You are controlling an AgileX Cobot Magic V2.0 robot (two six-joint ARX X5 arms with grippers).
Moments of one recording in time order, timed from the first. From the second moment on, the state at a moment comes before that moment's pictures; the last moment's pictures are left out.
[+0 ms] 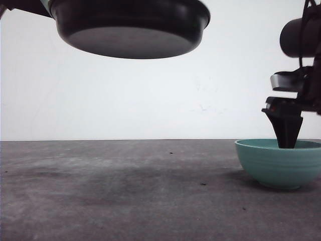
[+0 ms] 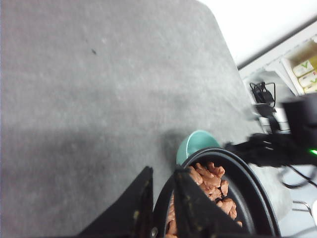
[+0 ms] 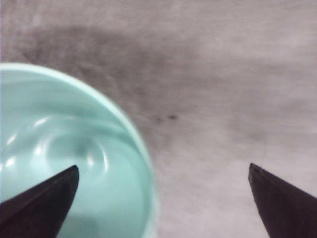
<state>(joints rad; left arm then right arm) -0.37 1.04 0.98 -0.43 0.43 -0.53 0.20 1.46 0.95 -0.72 -0.03 0.22</state>
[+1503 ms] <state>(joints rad) -0.37 1.64 0.98 -0.12 0.31 -0.51 0.28 0.27 0.96 -0.85 -0.21 0.38</state>
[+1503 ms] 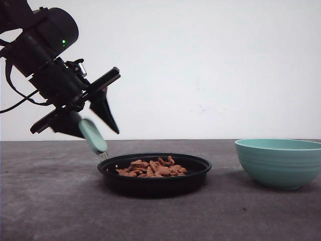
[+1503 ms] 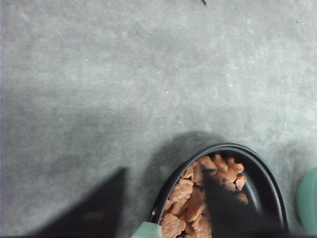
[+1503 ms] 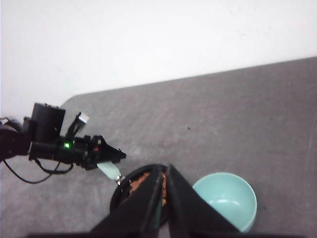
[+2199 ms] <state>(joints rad) -0.36 1.02 1.09 -0.44 -0.02 -0.25 0.28 0.41 0.96 -0.70 -0.19 0.26</state>
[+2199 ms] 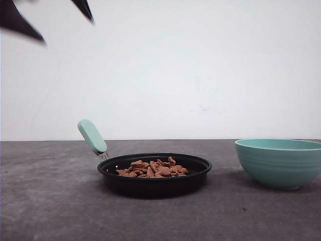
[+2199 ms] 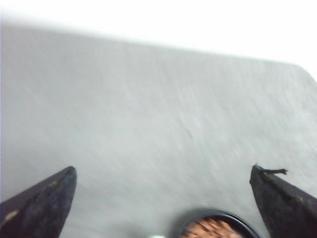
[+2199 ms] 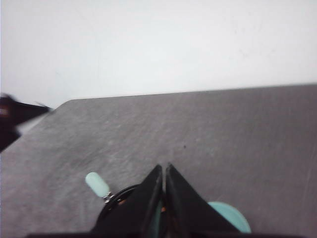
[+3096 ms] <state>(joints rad) -0.36 0.42 0.97 -0.82 -0.24 -0.20 0.28 0.44 0.90 -0.58 -0.08 -0.04</state>
